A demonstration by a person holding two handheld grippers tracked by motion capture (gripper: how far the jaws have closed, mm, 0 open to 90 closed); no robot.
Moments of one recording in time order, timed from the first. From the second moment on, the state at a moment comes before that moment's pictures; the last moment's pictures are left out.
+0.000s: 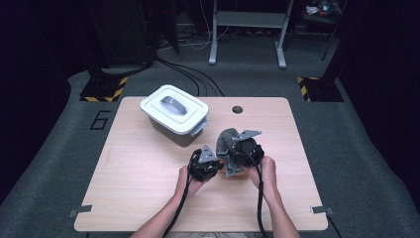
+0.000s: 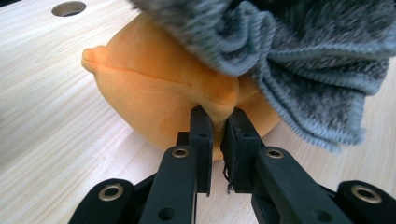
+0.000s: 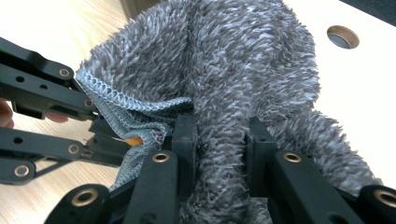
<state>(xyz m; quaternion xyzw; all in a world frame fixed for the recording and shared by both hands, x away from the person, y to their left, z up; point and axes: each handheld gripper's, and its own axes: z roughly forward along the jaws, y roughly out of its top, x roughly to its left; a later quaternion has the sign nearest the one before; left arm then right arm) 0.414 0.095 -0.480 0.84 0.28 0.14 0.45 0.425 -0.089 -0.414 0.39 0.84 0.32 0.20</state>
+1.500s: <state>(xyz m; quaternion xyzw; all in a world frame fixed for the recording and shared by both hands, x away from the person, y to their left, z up) 0.420 0.102 -0.486 0.84 0.29 0.12 0.45 0.449 -0.183 -0.497 0.55 0.77 0.29 0.13</state>
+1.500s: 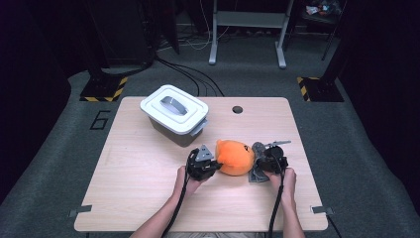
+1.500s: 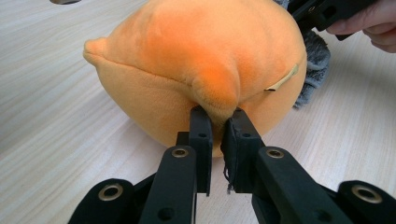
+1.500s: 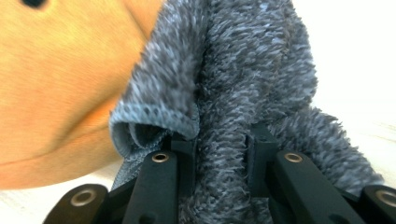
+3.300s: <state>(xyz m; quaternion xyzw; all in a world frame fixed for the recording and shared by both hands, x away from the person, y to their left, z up) 0.421 0.085 -0.484 0.84 0.27 0.14 0.45 0.419 -0.149 -0.416 0.47 0.78 0.33 0.22</state>
